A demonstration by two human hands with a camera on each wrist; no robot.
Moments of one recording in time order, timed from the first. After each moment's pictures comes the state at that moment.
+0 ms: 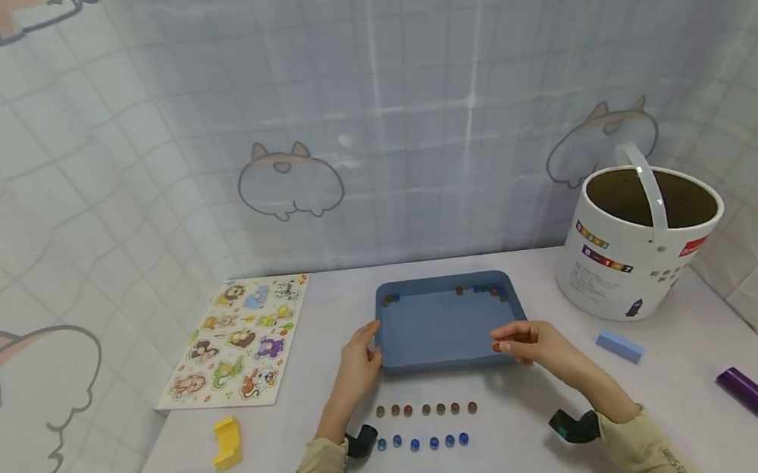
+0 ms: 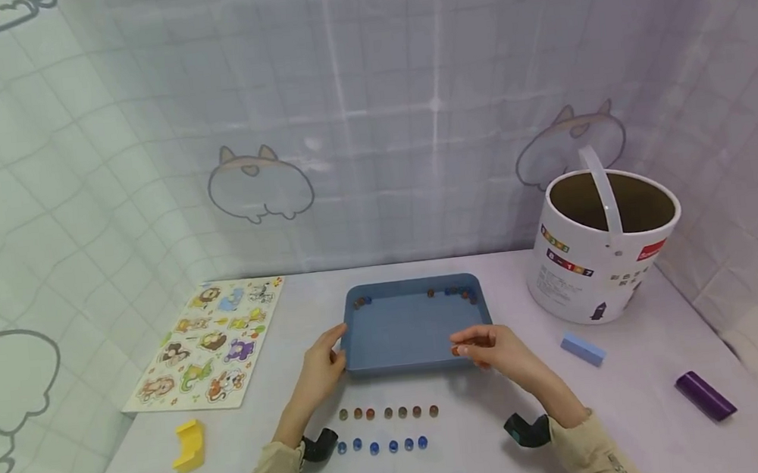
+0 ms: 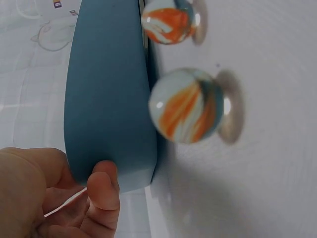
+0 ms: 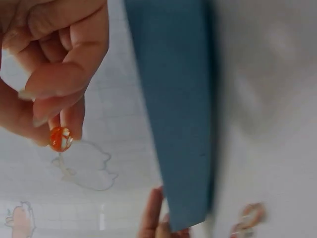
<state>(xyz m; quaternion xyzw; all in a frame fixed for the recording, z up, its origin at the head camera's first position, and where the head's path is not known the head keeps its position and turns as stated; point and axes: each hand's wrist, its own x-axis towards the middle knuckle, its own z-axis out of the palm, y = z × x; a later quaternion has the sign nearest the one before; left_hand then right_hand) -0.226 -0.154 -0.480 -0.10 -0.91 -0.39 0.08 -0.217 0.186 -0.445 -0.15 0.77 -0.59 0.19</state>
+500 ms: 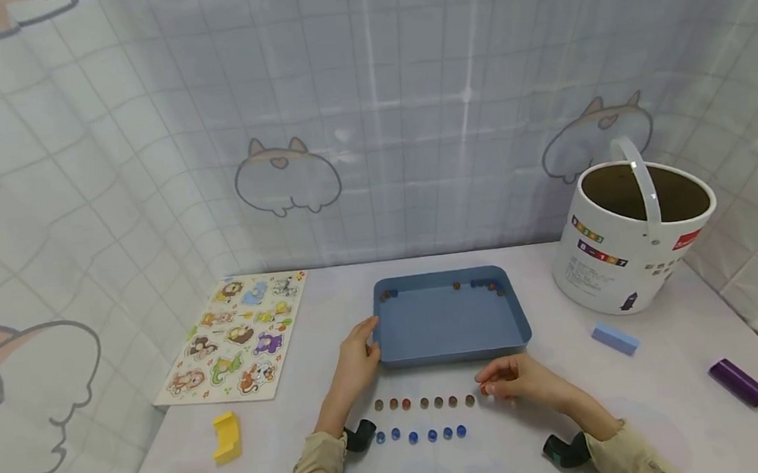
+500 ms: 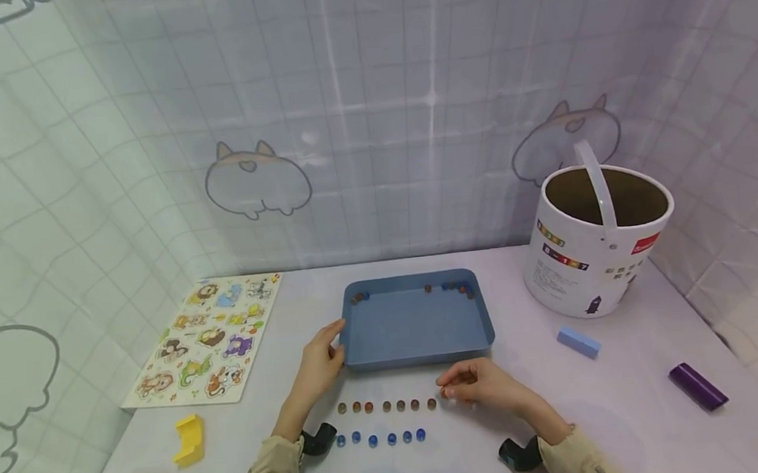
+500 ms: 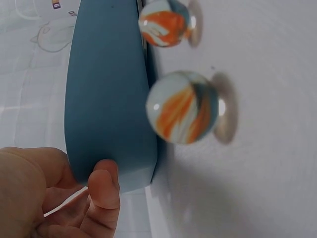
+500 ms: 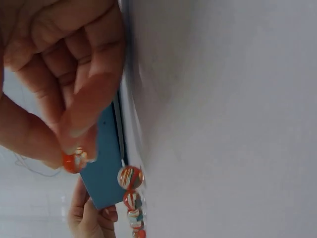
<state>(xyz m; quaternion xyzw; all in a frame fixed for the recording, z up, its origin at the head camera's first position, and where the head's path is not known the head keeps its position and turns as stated) -0.226 -0.155 -0.477 -0.09 -0.91 -0.39 0.07 -0.194 0.170 -0.484 -0.21 0.74 -0.58 0.26</state>
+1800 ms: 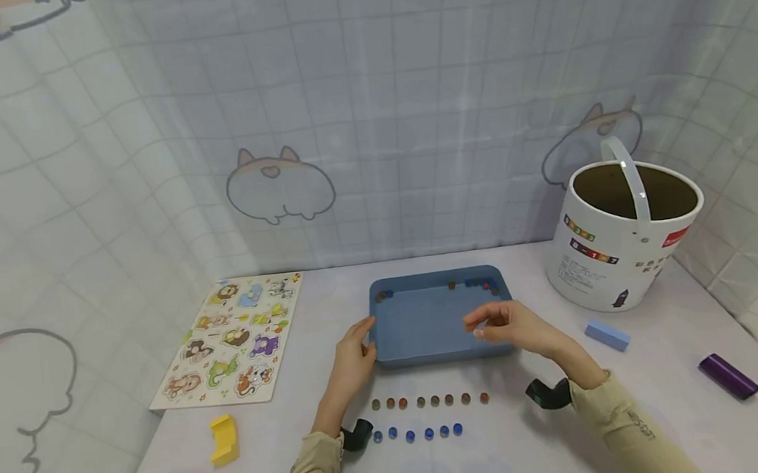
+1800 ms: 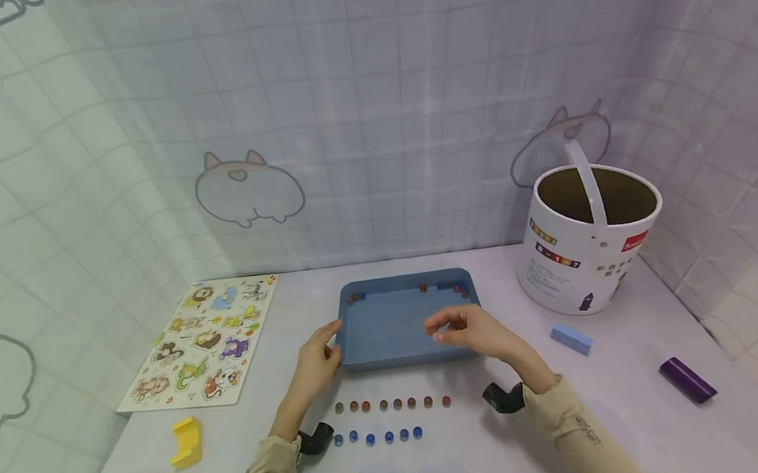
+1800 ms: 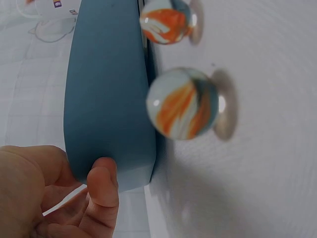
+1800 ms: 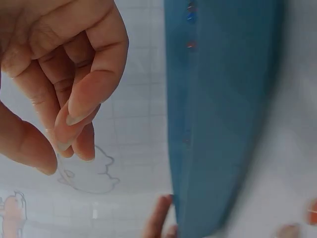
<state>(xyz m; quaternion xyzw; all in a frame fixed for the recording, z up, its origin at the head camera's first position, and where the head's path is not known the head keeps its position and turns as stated) -0.227 -0.155 -0.478 -0.09 -0.91 -0.39 0.08 -0.235 0.169 -0.426 -0.25 0.78 -0.54 0.18</state>
